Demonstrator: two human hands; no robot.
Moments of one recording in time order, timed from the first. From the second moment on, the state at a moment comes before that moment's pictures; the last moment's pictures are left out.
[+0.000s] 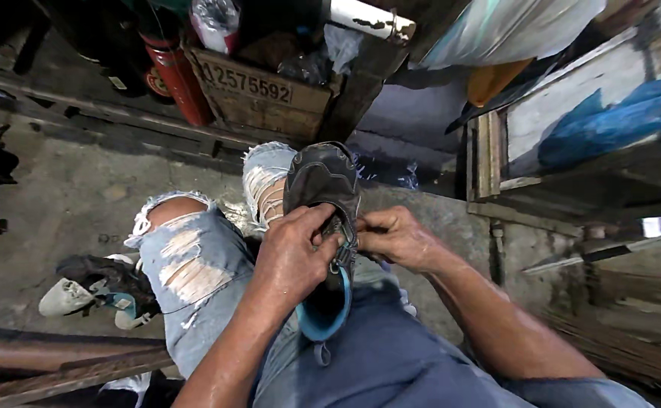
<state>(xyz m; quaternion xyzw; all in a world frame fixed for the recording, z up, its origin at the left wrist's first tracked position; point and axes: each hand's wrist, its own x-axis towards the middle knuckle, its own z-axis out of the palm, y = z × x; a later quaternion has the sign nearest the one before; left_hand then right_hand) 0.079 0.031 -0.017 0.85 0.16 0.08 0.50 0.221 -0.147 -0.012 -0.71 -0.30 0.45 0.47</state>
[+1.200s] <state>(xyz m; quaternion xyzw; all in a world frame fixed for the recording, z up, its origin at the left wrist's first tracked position) 0.060 0.059 -0.032 0.74 0.14 0.11 0.65 0.257 -0.132 0.042 -0.79 -0.44 0.13 0.41</state>
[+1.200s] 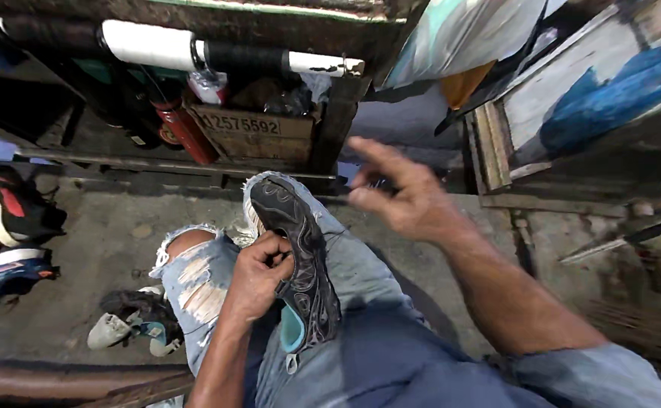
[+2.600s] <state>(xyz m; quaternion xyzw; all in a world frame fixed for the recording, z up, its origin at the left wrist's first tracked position) 0.047 0.034 0.024 0.76 0.26 0.11 0.59 0.222 -0.078 0.042 -0.62 -0.42 0.45 0.49</state>
